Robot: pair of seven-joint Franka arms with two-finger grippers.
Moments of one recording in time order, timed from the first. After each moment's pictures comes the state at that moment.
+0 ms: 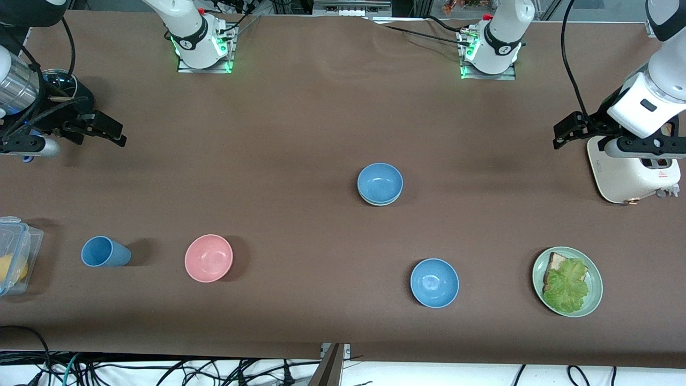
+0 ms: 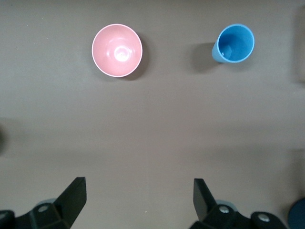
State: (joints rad) left arm -0.02 -0.03 -0.04 -1.74 -0.02 1.70 -0.06; right arm 0.08 0.02 -0.03 -1.65 0.05 1.68 0.09
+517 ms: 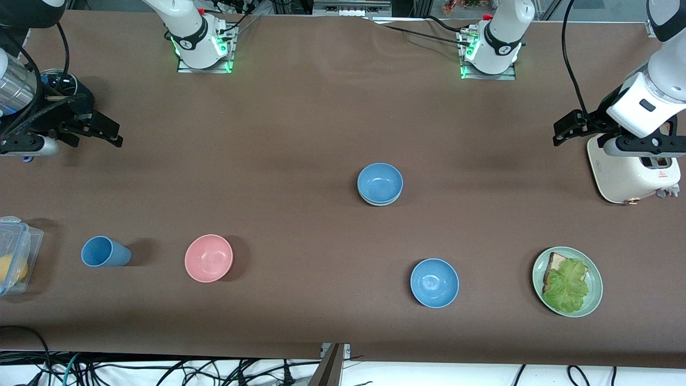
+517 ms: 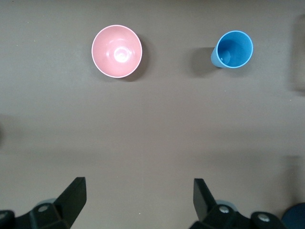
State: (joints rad) left arm -0.02 -0.03 -0.03 -1.74 -0.02 1.68 -0.06; right arm 0.08 0.02 -0.03 -1.65 0.04 1.68 0.06
